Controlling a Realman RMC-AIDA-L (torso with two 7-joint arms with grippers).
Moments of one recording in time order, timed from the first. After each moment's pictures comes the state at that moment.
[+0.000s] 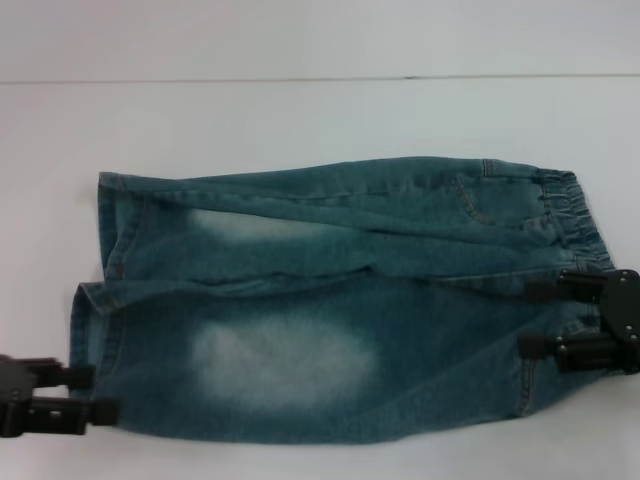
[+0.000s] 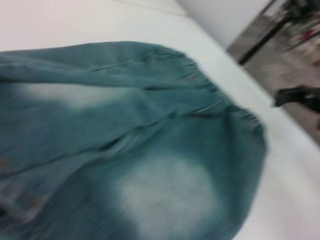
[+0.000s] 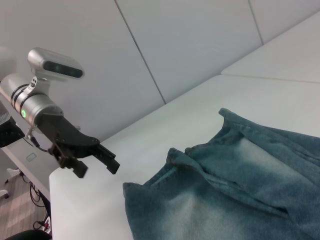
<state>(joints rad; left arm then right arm) -0.34 -2.08 0.48 1.09 2.37 2.00 -1.87 0.39 2.01 -0.66 -0.76 -2.04 -1.84 1.54</state>
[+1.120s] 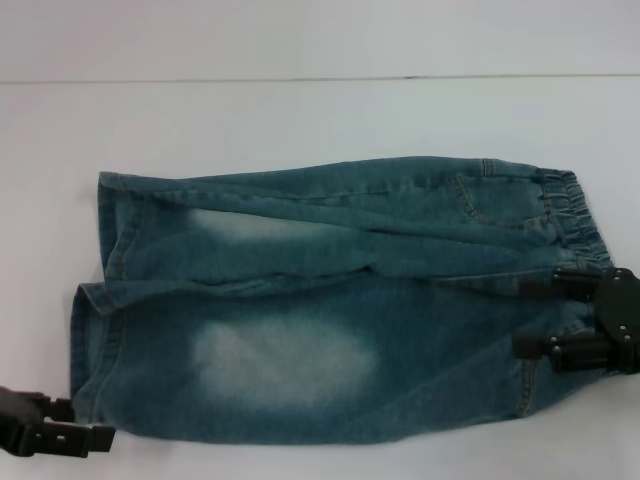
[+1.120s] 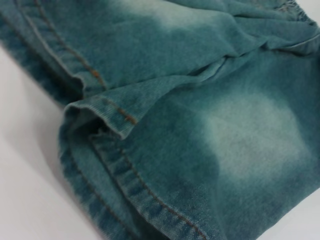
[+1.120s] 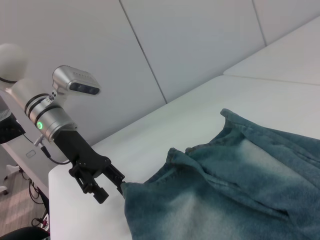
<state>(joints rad) -0.37 -2.11 0.50 1.06 2.59 1.83 -1.88 0.39 2.01 -0.67 -0.75 -2.05 -1.83 1.51</state>
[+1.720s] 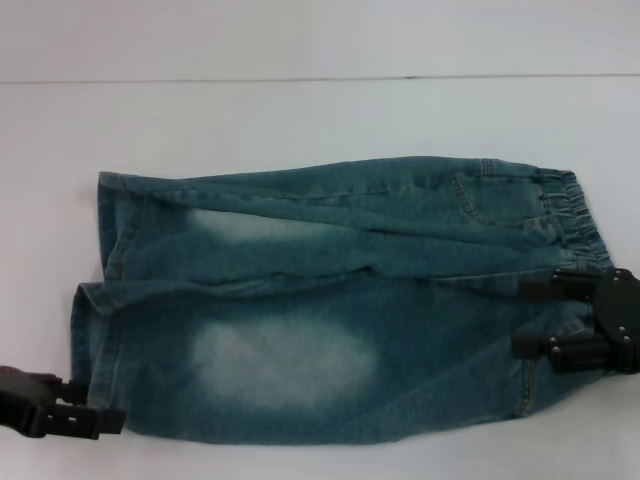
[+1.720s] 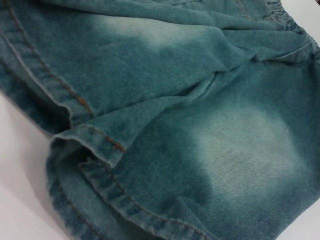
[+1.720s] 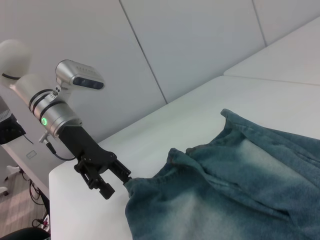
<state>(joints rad) -0.41 -2.11 0.49 1.06 2.59 1.83 -1.88 0.39 2.01 -0.66 -0.75 -2.05 -1.83 1.51</state>
